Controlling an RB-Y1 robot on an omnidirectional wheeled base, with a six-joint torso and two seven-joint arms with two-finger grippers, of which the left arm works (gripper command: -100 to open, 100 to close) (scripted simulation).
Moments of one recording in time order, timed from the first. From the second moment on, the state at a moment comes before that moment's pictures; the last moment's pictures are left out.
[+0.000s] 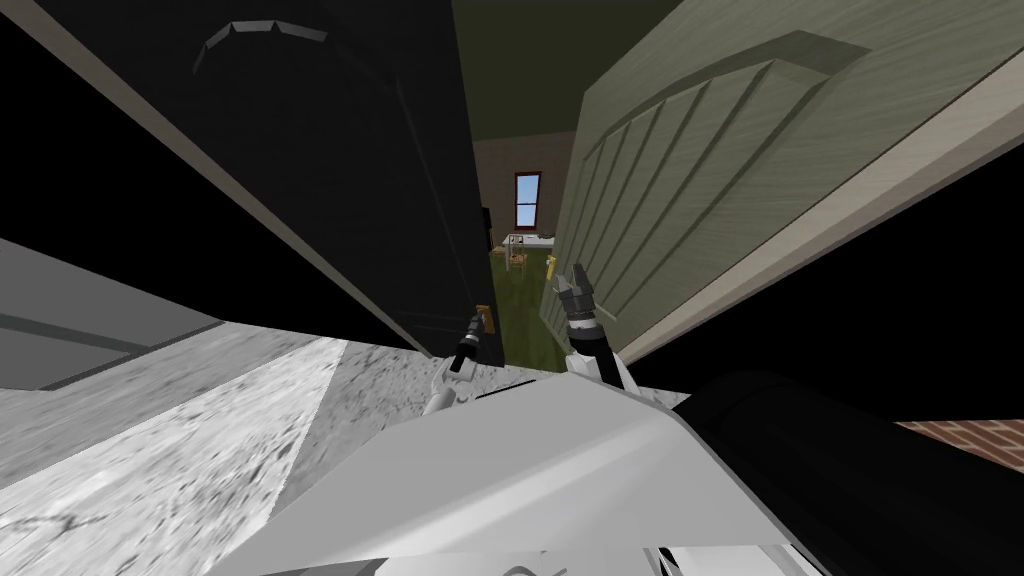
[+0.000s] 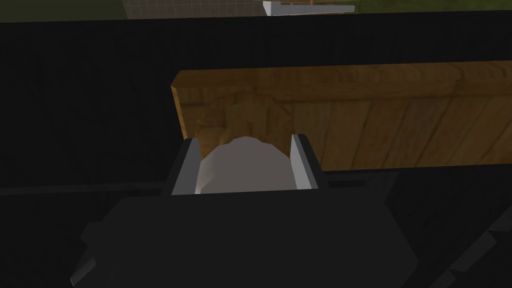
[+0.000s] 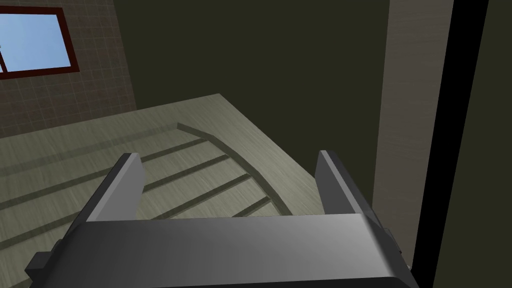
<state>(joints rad) -0.11 0.07 -0.30 -1.19 -0.09 -0.32 0.19</state>
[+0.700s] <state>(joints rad) -0.10 0.07 -0.27 -1.18 -0.10 -0.31 0.17</state>
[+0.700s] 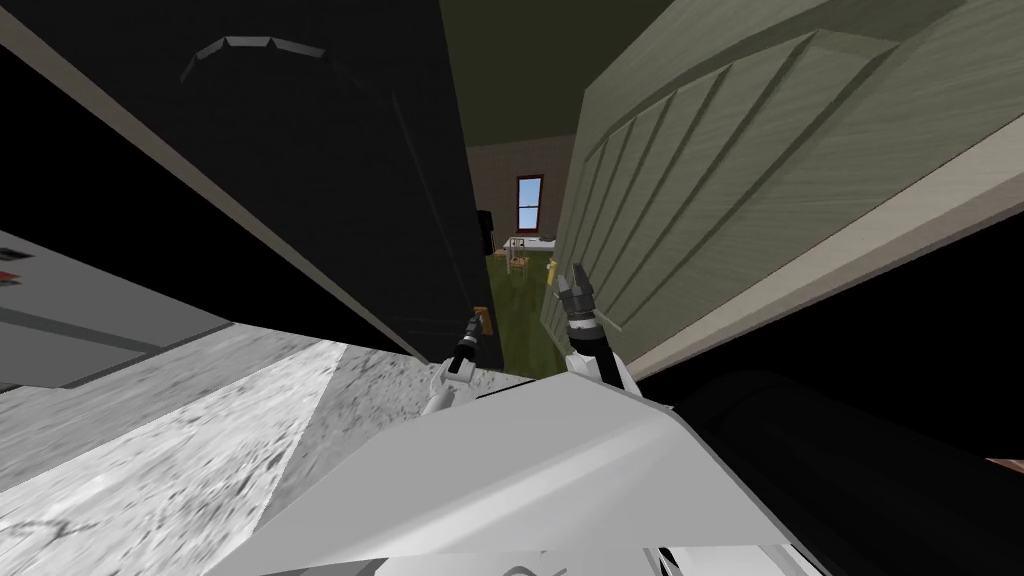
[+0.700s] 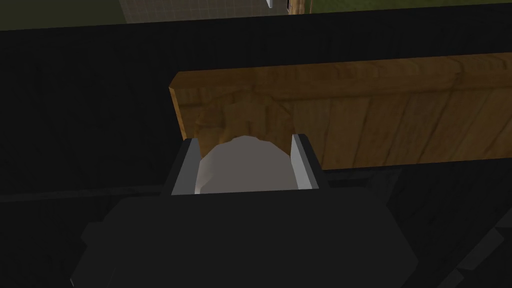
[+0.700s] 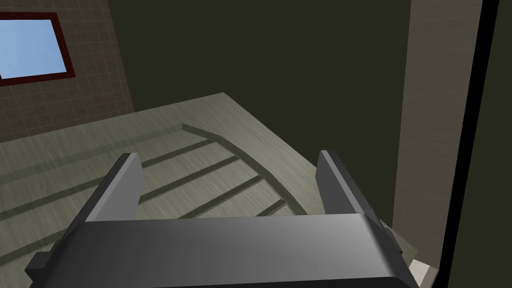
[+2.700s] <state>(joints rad) -0.10 0.06 -0.21 -1.19 -0.08 -0.30 0.15</state>
